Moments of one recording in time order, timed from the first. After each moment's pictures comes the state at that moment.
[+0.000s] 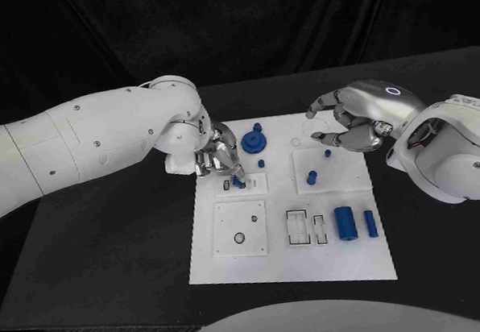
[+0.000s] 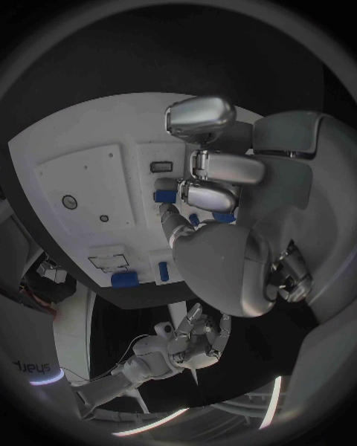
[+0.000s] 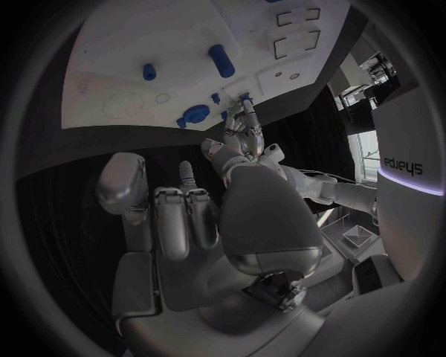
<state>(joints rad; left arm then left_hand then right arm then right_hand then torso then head) 1.47 -0.57 -0.21 1.35 -0.73 0.48 -0.63 1.13 0.05 0.46 0.03 0.35 0.81 0.11 0.49 0.69 1.37 0.02 1.40 1.31 1.47 -0.02 1.56 1.31 0.08 1.33 0.09 1.31 1.31 1.39 -1.04 -0.21 1.90 -1.62 -0.44 -0.29 1.25 -0.07 0.29 0.01 0.34 0.68 0.13 0.28 0.35 1.47 0.03 1.53 1.31 1.47 -0.04 1.54 1.31 0.09 1.44 0.07 1.00 1.31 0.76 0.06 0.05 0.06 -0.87</state>
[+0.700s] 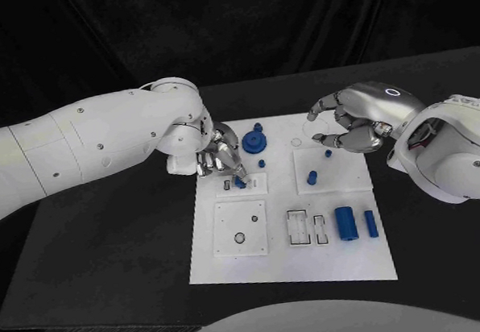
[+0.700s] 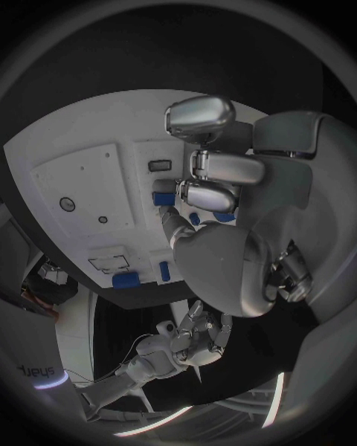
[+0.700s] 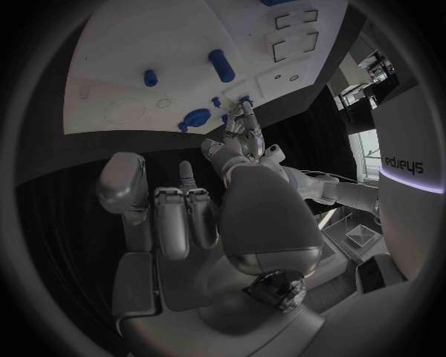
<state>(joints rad) 1.46 -0.57 -0.21 1.35 -0.76 0.48 -0.60 1.11 0.06 0.46 0.03 0.28 0.85 0.10 0.47 0.68 1.37 0.02 1.40 1.31 1.47 -0.02 1.56 1.31 0.08 1.33 0.09 1.30 1.31 1.39 -1.03 -0.21 1.89 -1.61 -0.42 -0.30 1.25 -0.07 0.30 0.02 0.34 0.69 0.14 0.28 0.35 1.47 0.03 1.53 1.31 1.47 -0.04 1.54 1.31 0.09 1.44 0.07 0.99 1.31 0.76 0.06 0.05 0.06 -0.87</state>
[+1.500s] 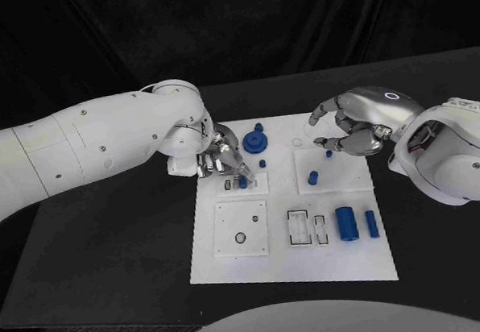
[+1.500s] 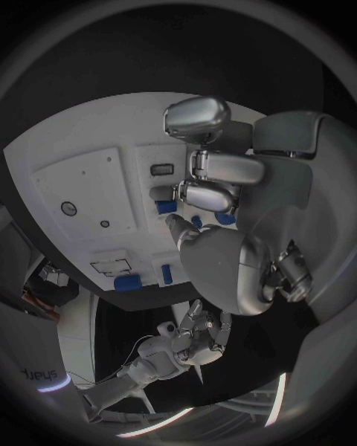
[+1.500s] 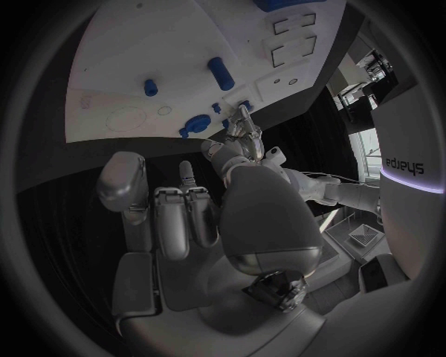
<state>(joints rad) 1.45 -0.57 -0.21 1.35 -0.78 0.49 -0.60 0.96 0.04 0.32 0.13 0.09 0.89 0.09 0.40 0.66 1.36 0.03 1.40 1.31 1.47 -0.02 1.55 1.31 0.08 1.32 0.10 1.28 1.31 1.38 -1.03 -0.21 1.89 -1.60 -0.40 -0.30 1.25 -0.06 0.30 0.02 0.34 0.69 0.13 0.28 0.34 1.47 0.03 1.50 1.31 1.47 -0.04 1.54 1.31 0.09 1.44 0.07 0.98 1.31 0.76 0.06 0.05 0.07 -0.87</state>
